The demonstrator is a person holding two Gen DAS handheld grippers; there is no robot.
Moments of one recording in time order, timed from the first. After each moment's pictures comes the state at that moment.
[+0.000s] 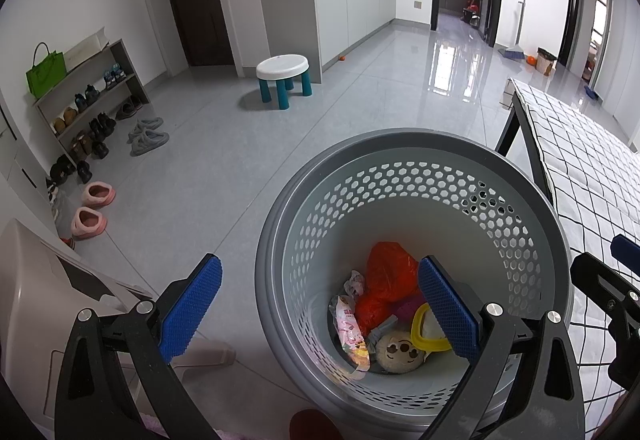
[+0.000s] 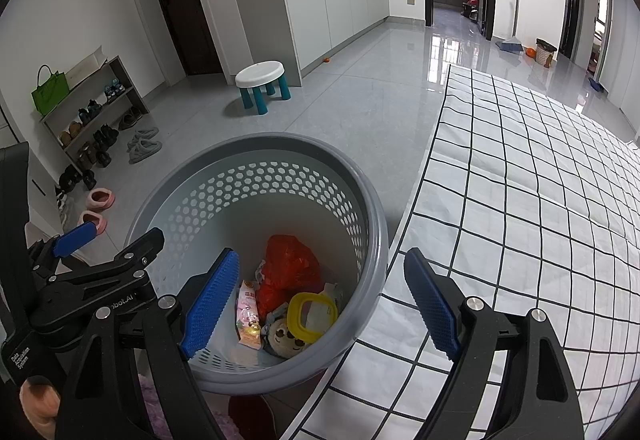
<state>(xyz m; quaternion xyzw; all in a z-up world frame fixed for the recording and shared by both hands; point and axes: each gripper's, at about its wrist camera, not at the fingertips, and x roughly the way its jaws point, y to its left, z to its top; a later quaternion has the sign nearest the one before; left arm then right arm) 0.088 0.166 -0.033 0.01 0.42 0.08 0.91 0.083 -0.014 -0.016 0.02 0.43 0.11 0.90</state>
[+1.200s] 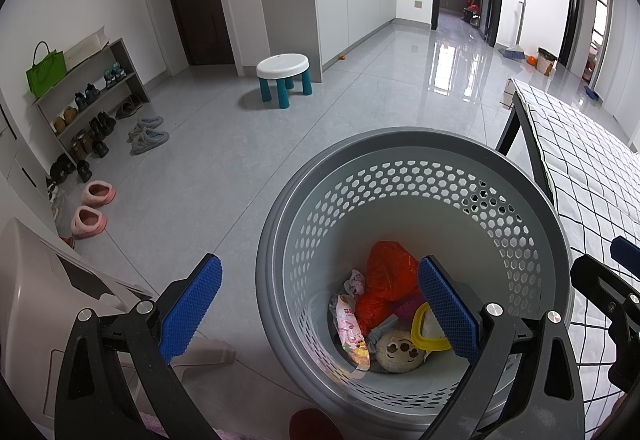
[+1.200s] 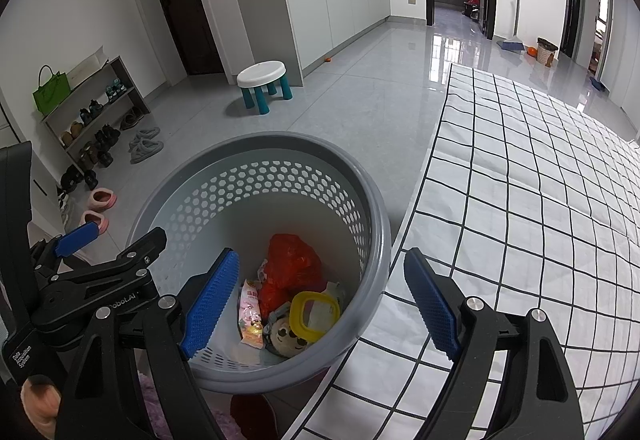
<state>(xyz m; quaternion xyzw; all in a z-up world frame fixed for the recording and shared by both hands) 0.088 0.167 -0.033 0.01 0.42 0.08 0.91 0.083 -0.013 -0.017 0.03 0.43 0.11 0.90</state>
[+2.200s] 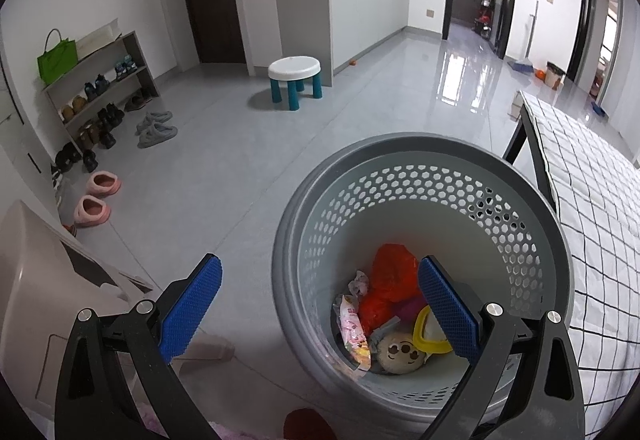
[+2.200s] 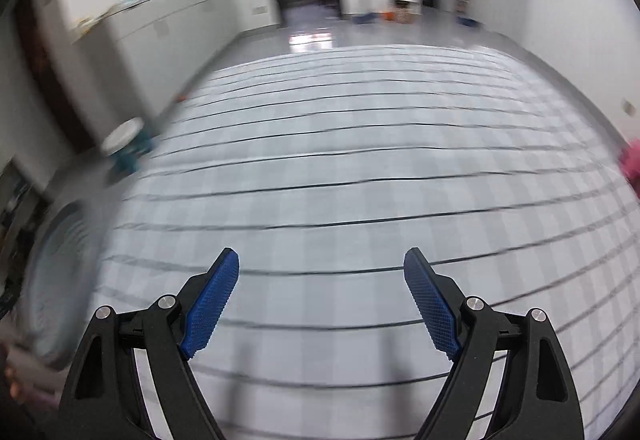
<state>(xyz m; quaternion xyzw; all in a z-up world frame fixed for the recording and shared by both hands) 0.072 0.178 -0.029 -0.02 0.40 0.10 0.91 0.026 -0.257 -0.041 0.13 0.41 -0.13 0.89</state>
